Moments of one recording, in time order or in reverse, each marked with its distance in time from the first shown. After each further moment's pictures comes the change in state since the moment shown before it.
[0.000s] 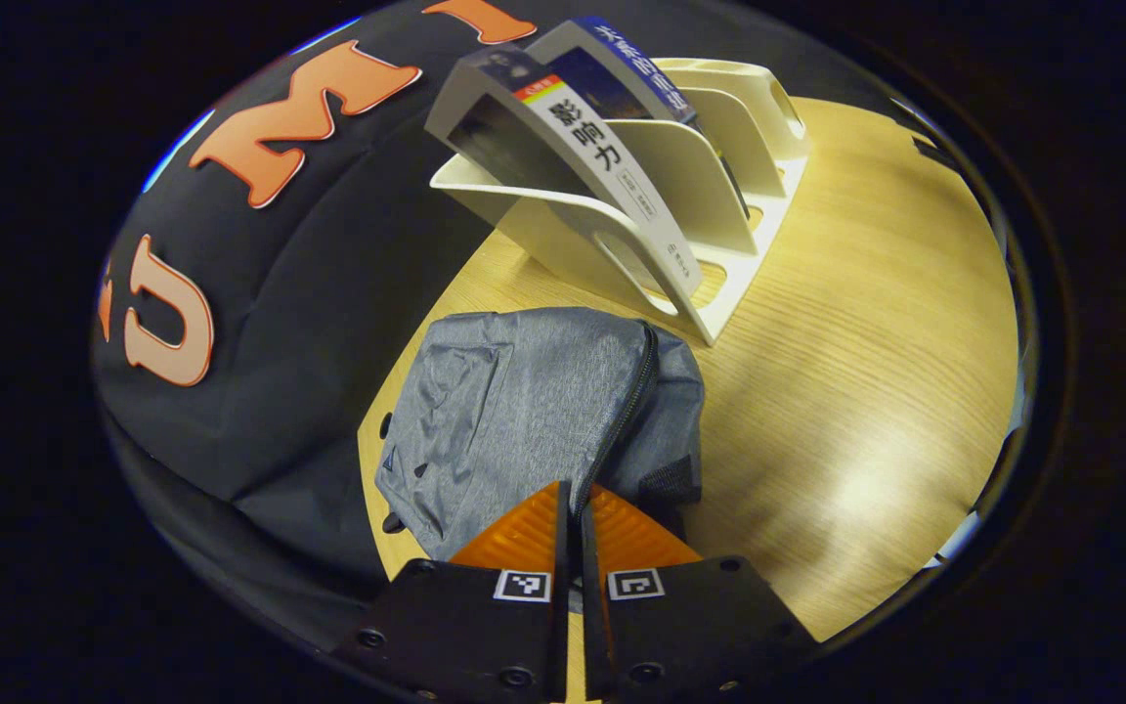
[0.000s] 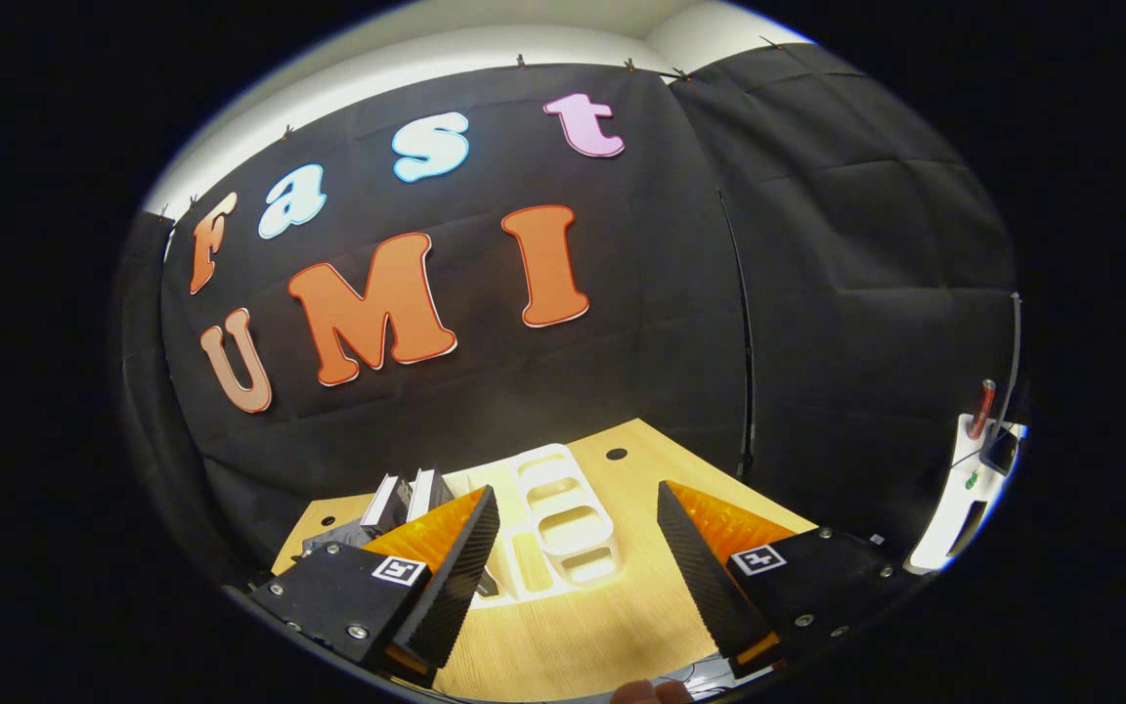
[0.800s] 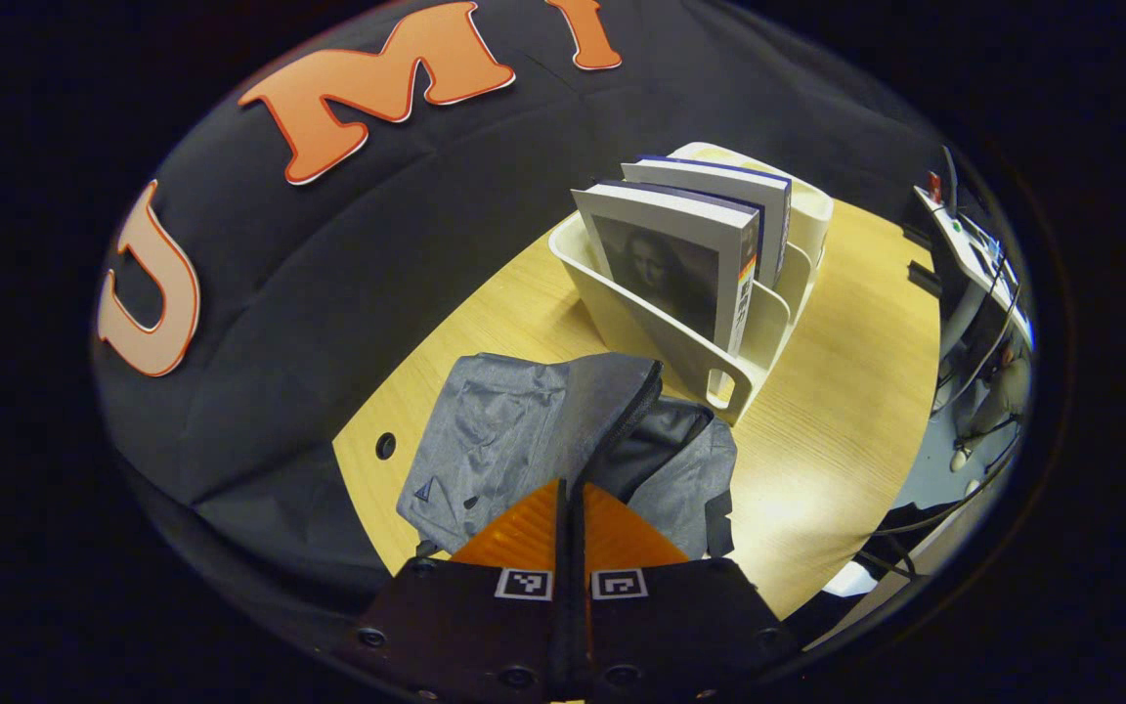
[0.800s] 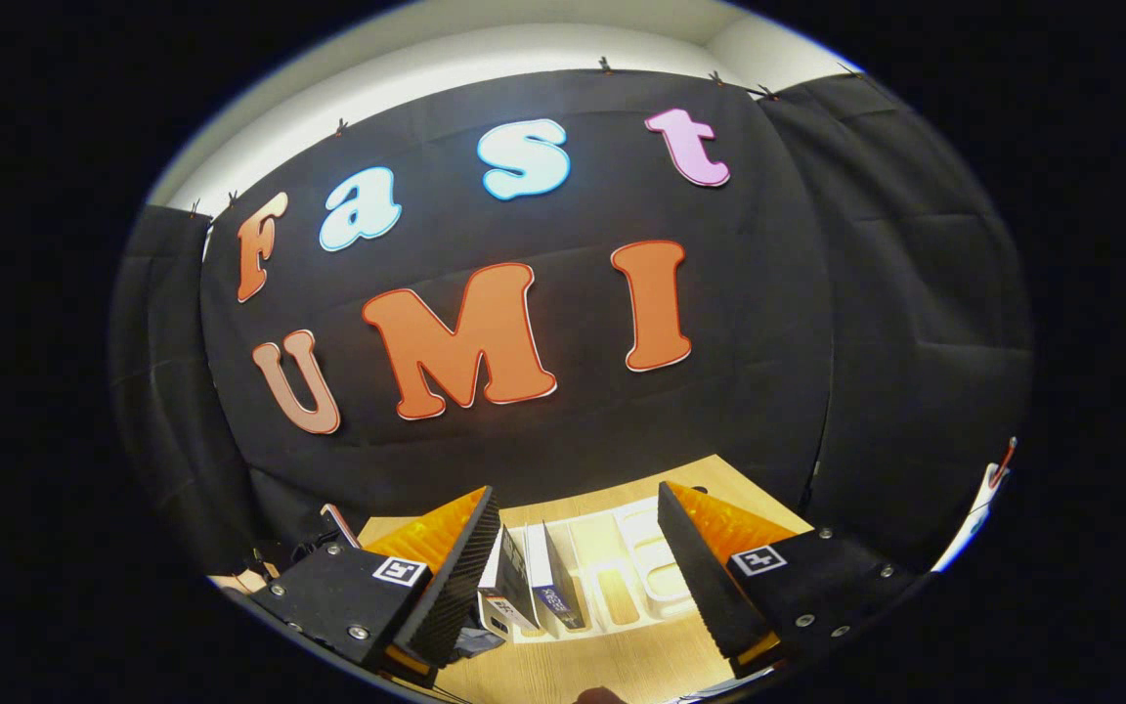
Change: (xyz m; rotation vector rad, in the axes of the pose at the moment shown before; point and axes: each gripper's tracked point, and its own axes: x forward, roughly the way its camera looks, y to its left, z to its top) left arm -0.050 0.130 0.060 -0.116 -0.054 -0.280; right arm 0.019 0.159 0.102 -0.080 0.010 0.152
